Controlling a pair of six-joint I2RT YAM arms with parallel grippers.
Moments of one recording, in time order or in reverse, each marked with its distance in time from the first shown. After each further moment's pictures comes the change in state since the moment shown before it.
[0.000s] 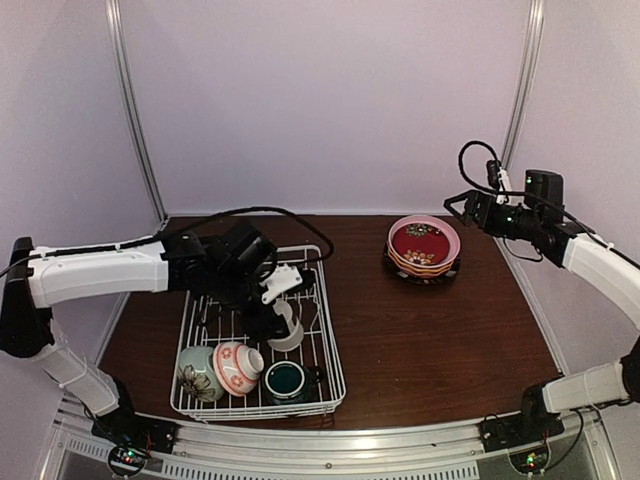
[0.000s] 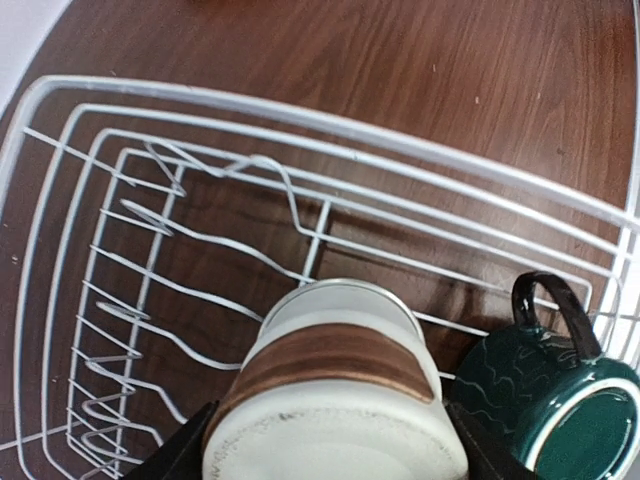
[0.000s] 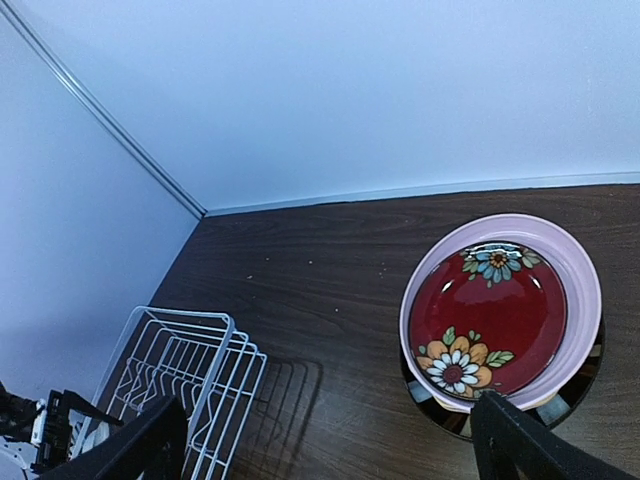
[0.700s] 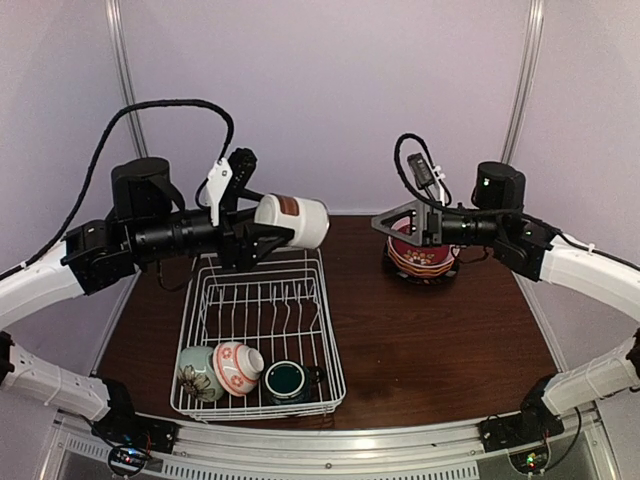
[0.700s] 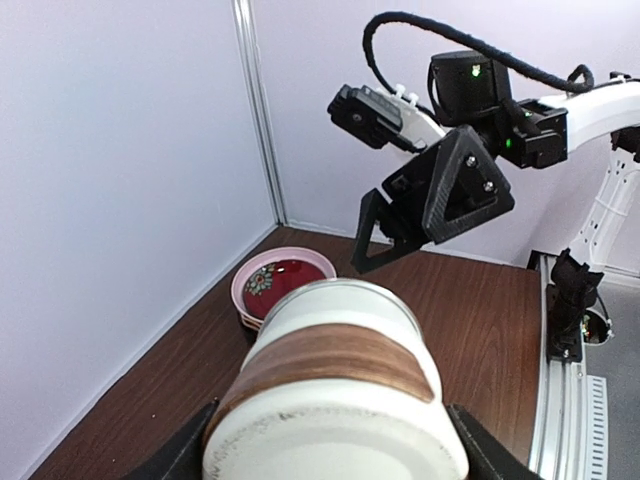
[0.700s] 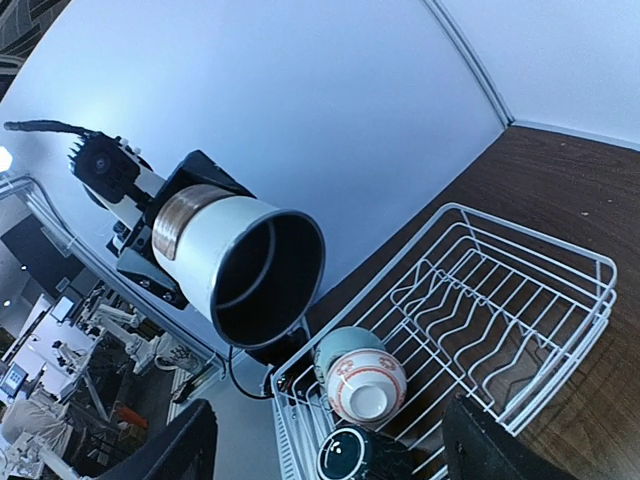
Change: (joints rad) left arm 0.021 -0.399 -0.029 0.532 0.126 -0.076; right arm 0.490 0.036 0.045 0.216 -0.293 0.221
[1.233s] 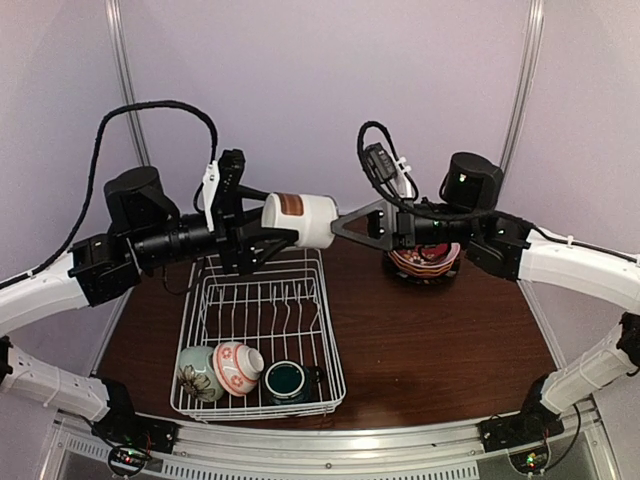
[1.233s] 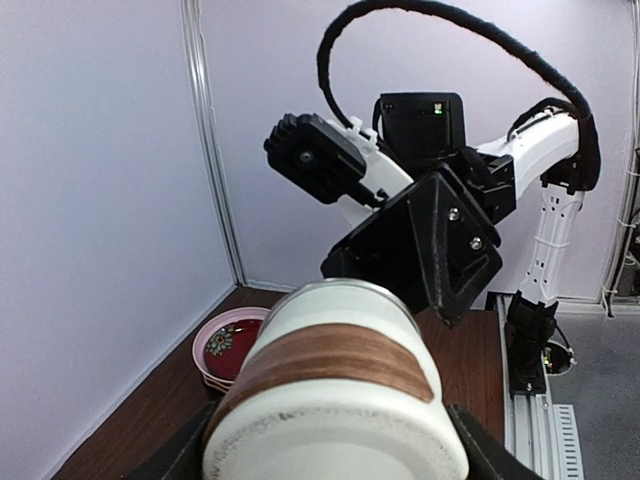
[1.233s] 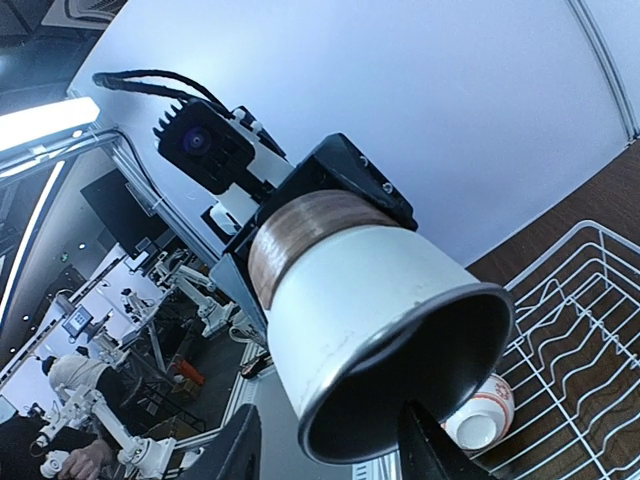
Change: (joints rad) left arm 0.000 -0.024 -0.100 0.236 0.151 -0.031; right arm 0.218 0.123 0.126 0.166 -0.056 0.093
